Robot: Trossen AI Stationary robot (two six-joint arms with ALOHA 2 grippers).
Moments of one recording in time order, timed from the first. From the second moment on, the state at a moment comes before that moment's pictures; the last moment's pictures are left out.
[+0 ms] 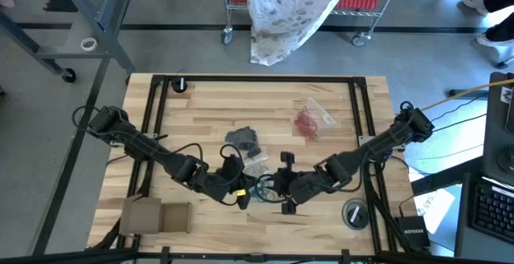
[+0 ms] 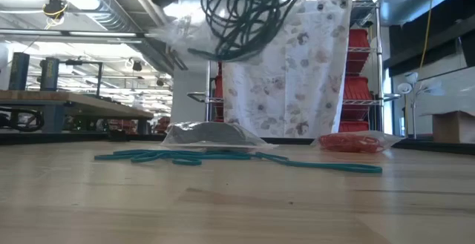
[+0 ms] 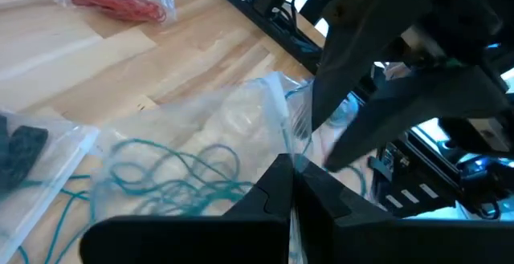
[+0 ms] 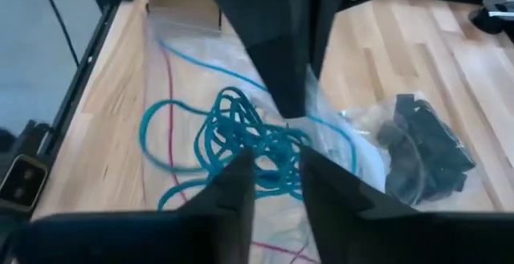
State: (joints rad) left arm -0.49 1.64 1.18 -0.07 -0.59 -0.94; right arm 0.51 1.61 1.28 -0.43 0.42 0.26
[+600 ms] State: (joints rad) left arm -0.47 1.64 1.18 -0.37 -0.62 -1.08; right arm 0.56 1.60 1.22 -0.65 0.39 0.50
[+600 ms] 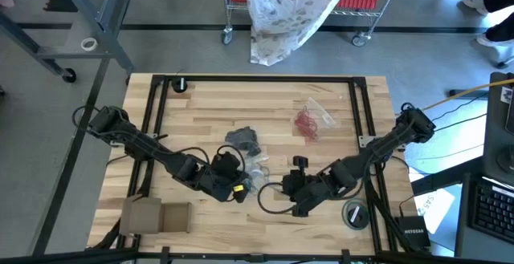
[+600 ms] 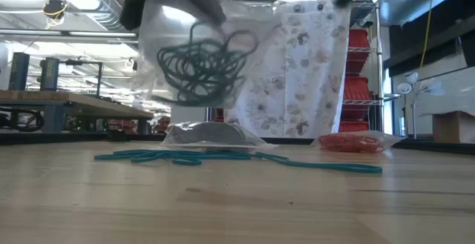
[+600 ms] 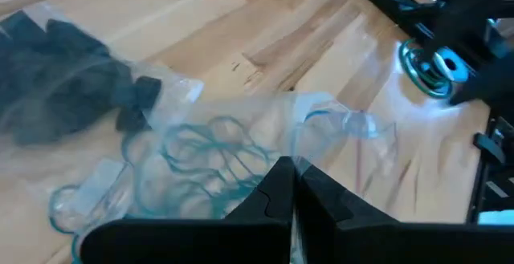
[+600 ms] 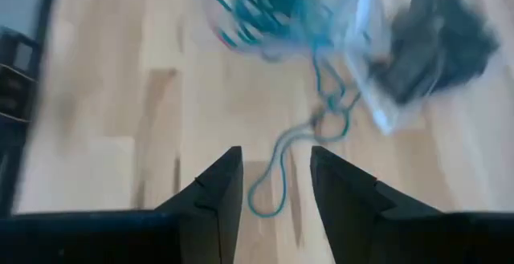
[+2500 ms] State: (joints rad) left arm -0.50 1.64 1.18 -0.36 -0.62 -1.04; right arm 0.52 1.63 0.91 -0.17 0.35 0.49
